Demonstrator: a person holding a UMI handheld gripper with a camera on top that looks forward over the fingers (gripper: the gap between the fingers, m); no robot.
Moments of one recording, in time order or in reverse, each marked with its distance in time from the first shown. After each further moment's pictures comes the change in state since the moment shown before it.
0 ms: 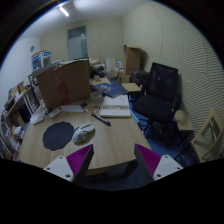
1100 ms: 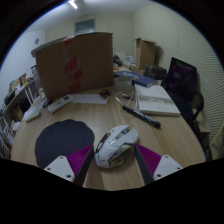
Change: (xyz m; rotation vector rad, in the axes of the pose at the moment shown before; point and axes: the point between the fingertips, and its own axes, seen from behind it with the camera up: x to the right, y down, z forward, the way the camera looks) arm -0.155 0.026 0.207 -0.032 -0.054 -0.042
